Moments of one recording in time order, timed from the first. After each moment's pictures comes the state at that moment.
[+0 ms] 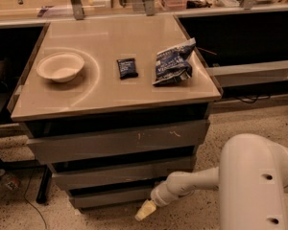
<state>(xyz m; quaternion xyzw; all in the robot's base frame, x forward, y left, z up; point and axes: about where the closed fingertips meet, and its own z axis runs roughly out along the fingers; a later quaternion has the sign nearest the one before) 0.491 -0.018 0.260 -0.45 0.85 0.23 0.18</state>
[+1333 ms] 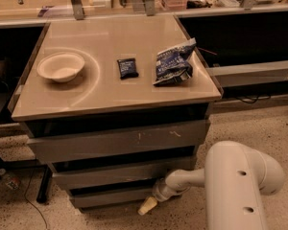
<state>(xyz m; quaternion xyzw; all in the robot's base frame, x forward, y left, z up) 0.533 -0.025 0.197 -0.45 0.85 0.21 0.17</state>
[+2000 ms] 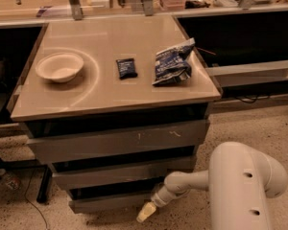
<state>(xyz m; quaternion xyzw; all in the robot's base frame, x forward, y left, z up) 0.505 -0.012 0.202 -0.47 0.84 0.24 0.15</state>
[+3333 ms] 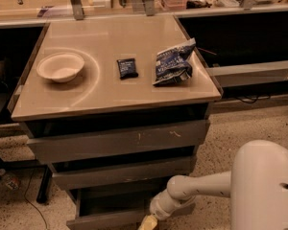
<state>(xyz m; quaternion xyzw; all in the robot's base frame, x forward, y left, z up) 0.408 -0.003 0.270 -0.48 0.82 0.31 0.09</state>
